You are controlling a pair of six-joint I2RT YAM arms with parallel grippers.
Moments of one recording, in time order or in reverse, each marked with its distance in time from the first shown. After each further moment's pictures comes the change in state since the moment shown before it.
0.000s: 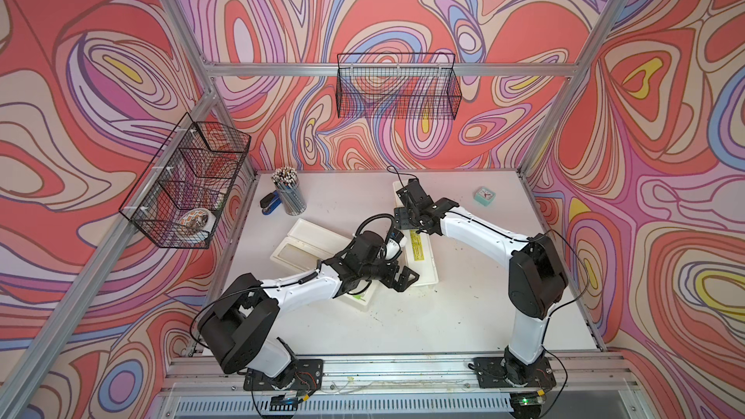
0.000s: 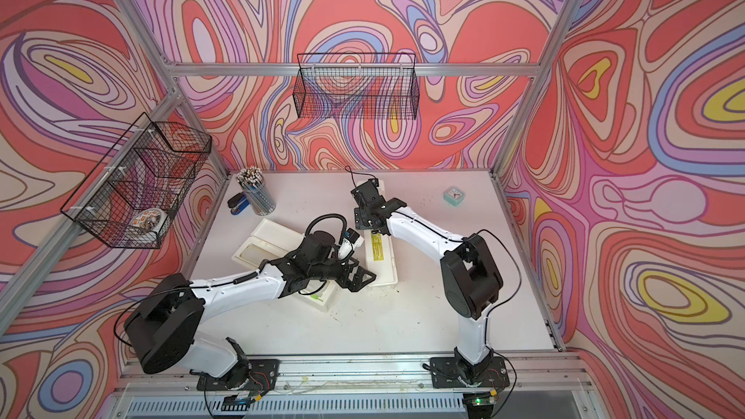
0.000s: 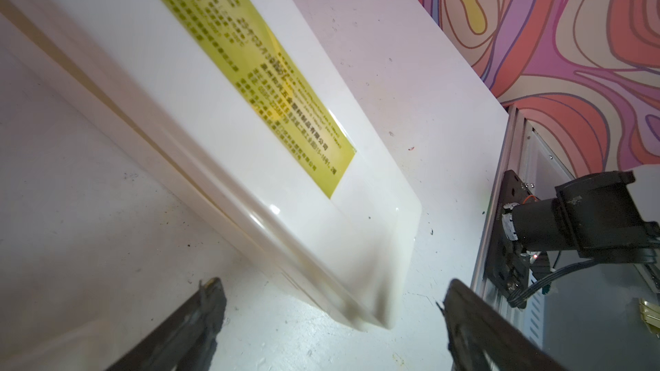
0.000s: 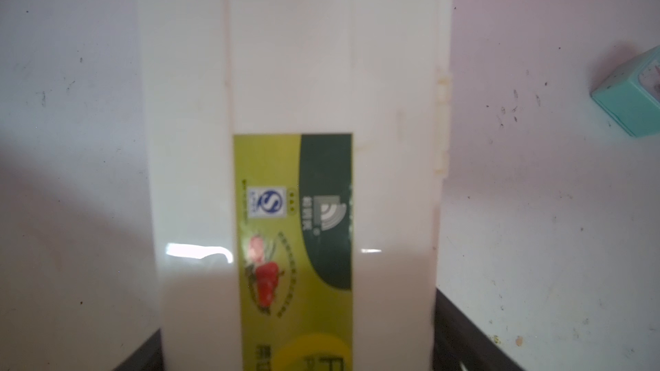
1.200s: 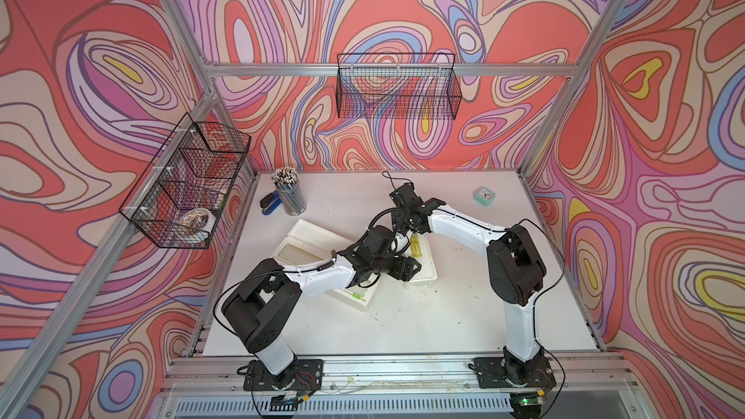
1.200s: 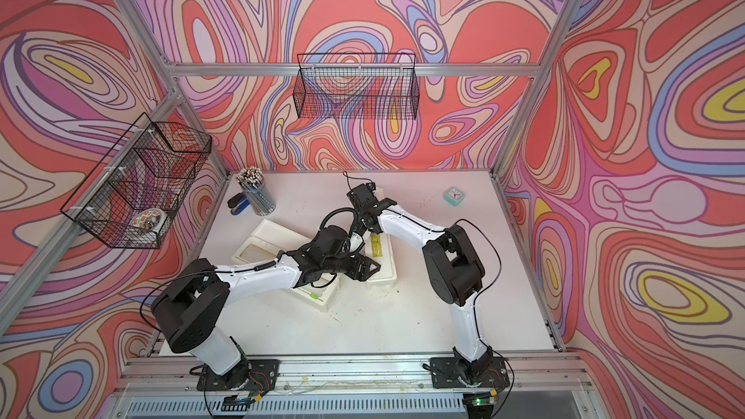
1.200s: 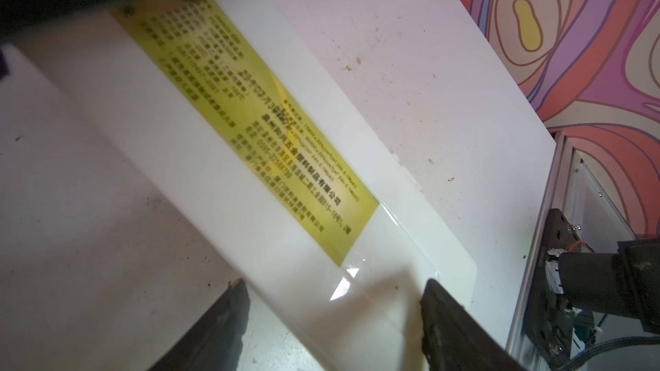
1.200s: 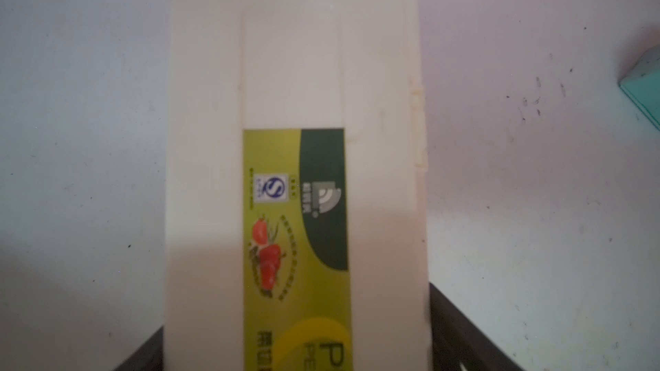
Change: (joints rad) left arm -0.010 0.152 0.140 -0.040 -0.097 -0.049; right arm -0.014 0.142 0.071 -0.002 0.030 0.005
